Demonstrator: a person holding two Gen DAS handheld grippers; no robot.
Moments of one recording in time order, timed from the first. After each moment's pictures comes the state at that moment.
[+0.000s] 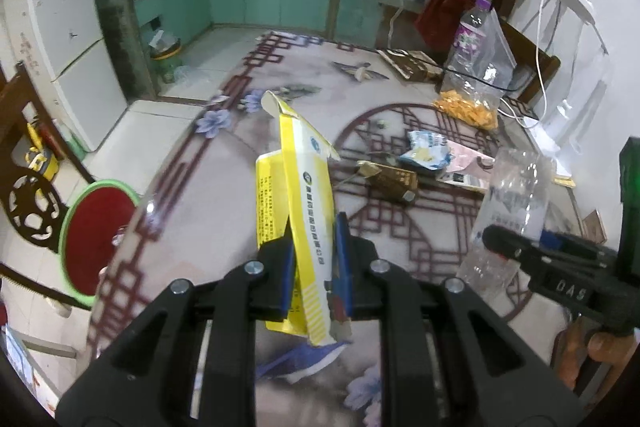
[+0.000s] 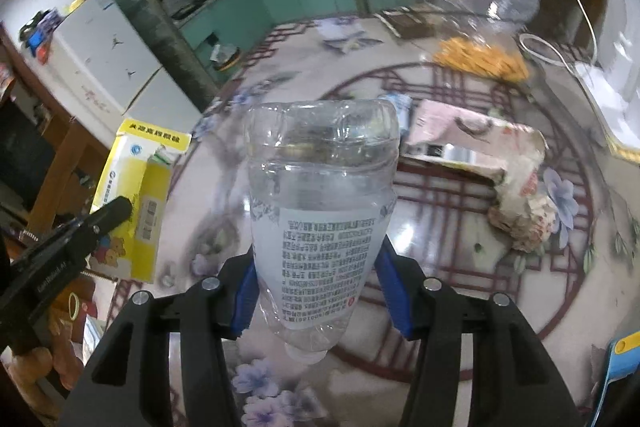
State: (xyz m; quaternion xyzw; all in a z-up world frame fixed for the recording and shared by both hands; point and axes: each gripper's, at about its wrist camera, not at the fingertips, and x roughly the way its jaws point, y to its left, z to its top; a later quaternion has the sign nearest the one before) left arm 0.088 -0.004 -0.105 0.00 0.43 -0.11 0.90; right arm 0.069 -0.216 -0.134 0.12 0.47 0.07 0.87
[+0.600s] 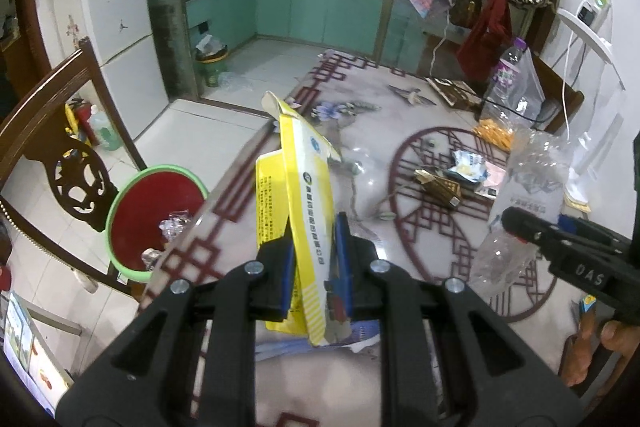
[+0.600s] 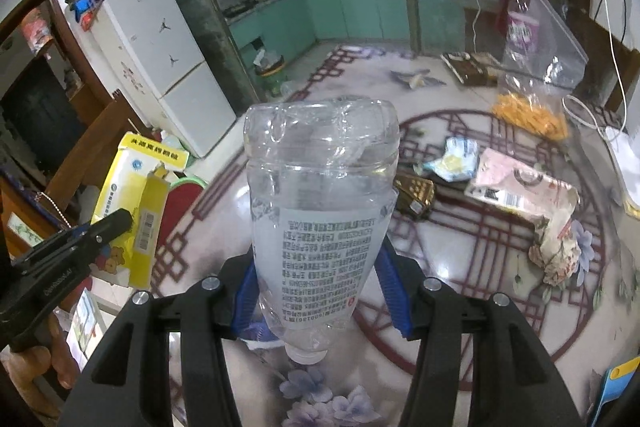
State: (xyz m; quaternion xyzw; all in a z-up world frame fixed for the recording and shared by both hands) left arm 0.049 0.070 -0.084 -0.03 0.40 -0.04 0.91; right arm 0.052 -0.147 -0.099 0.07 0.42 0.13 0.90
